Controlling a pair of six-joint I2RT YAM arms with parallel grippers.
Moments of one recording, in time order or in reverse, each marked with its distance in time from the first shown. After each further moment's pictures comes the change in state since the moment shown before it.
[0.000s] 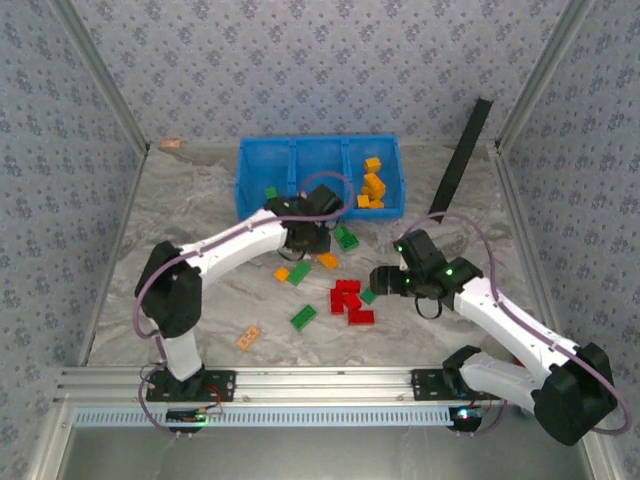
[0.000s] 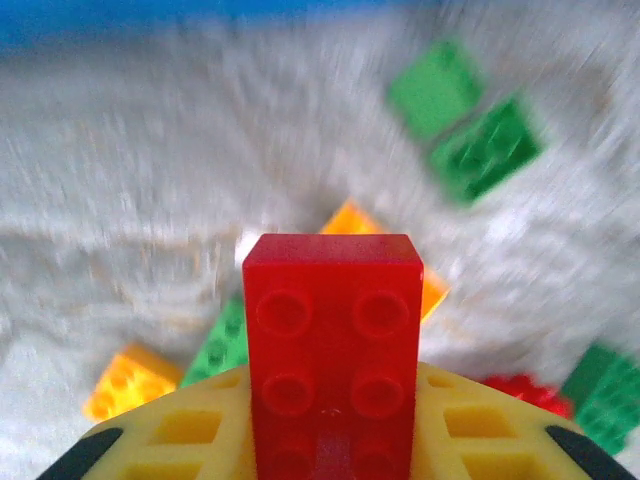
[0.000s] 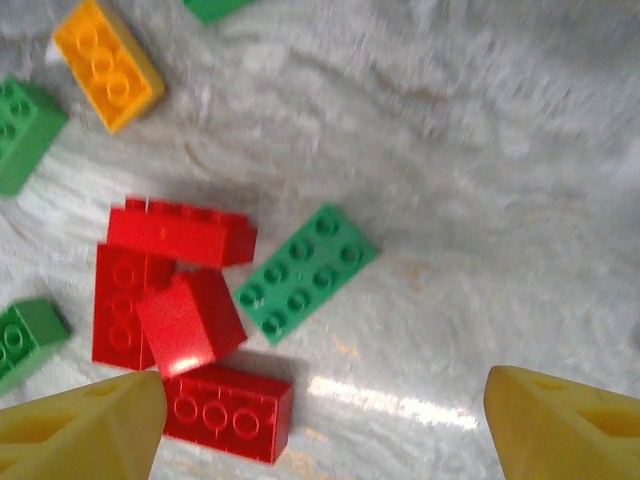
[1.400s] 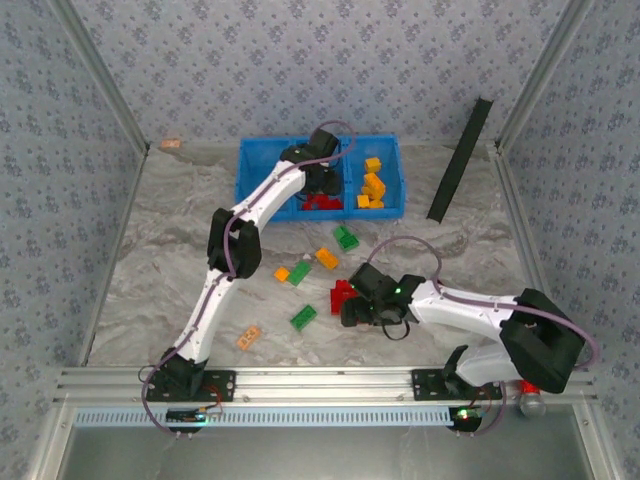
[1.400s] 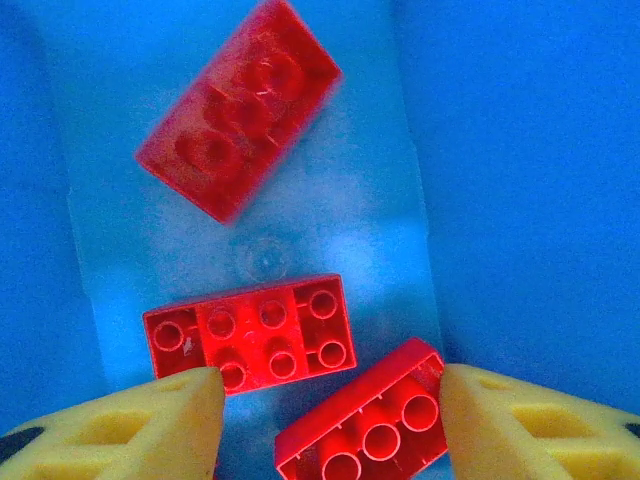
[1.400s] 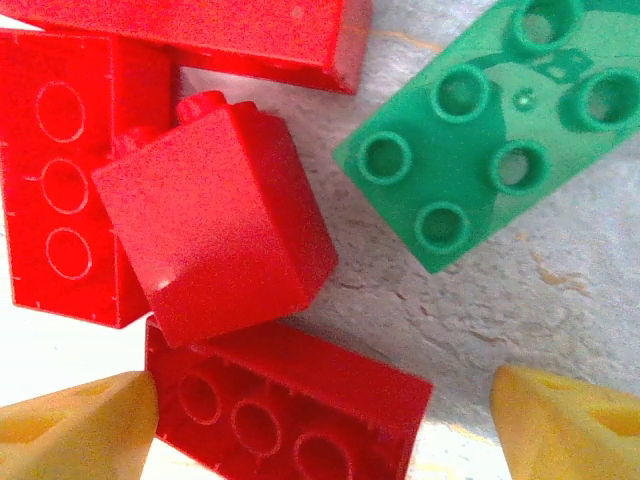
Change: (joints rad) left arm 0.240 0.758 0.951 -0.114 0.104 0.229; right arm 0.330 0.298 -0.076 0.202 0.052 0.263
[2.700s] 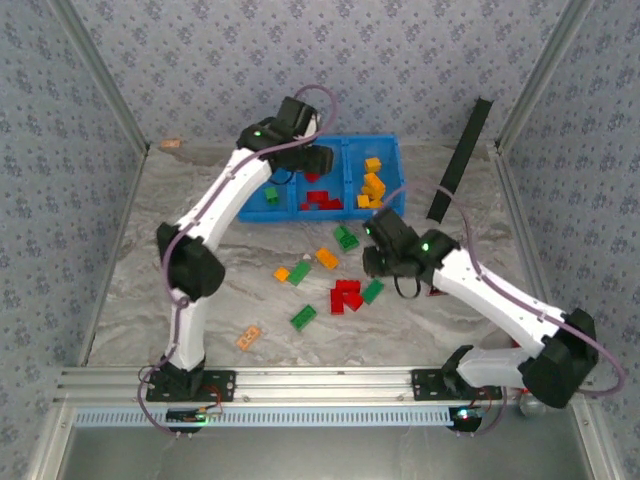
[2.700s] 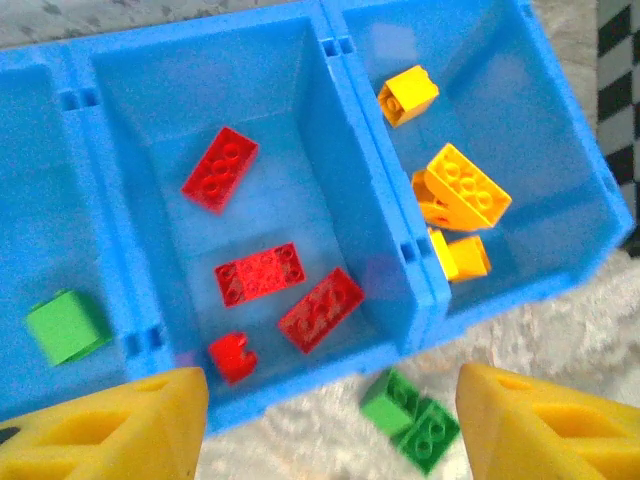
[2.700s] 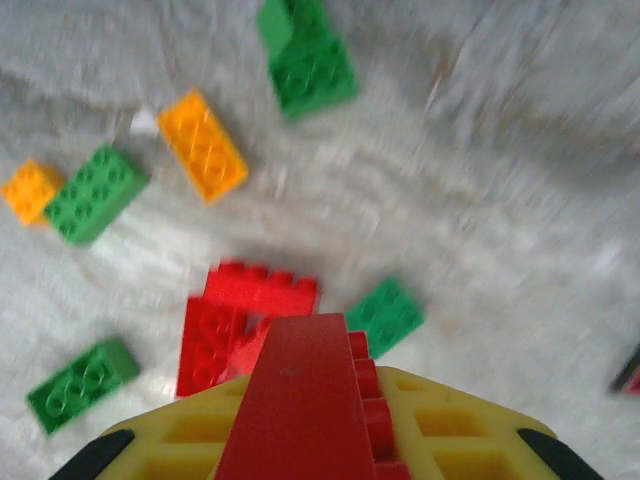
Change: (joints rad) left arm 0.002 -0.510 -0.267 -0.027 0.045 0.161; right arm -0.185 -0.059 0.480 -0.365 0.153 -0.251
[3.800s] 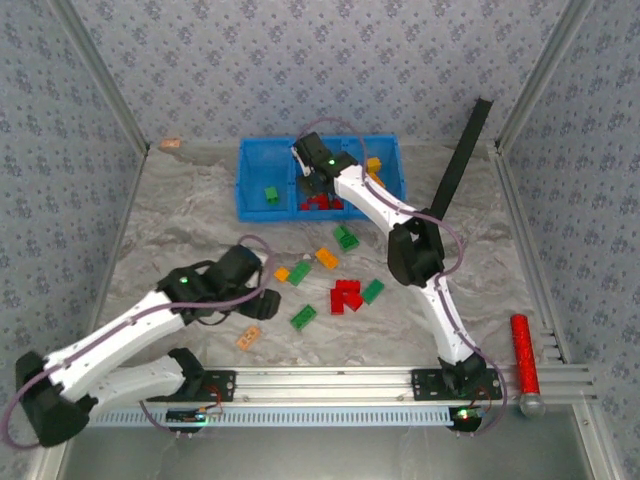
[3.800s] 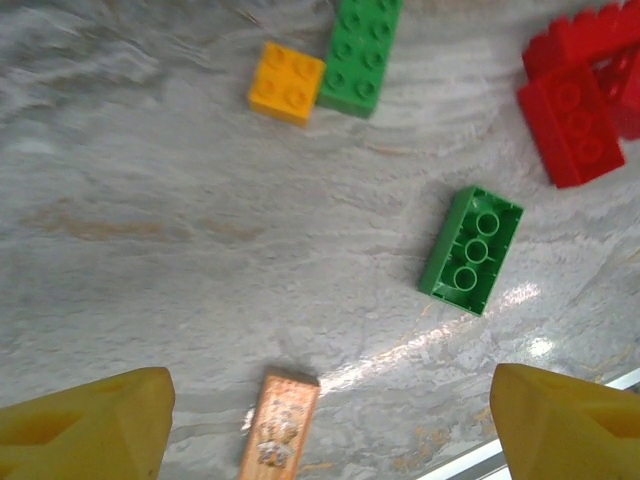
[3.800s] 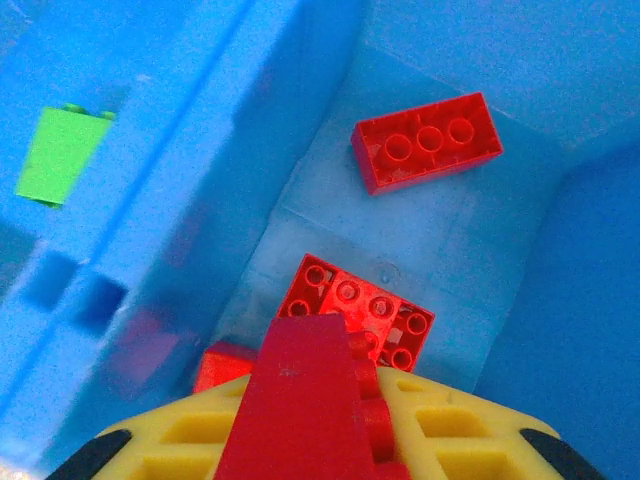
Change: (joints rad) left arm -0.316 -1.054 -1.389 0.071 -0.079 -0.191; right arm -0.104 1.133 1.155 0.072 0.006 -0.478
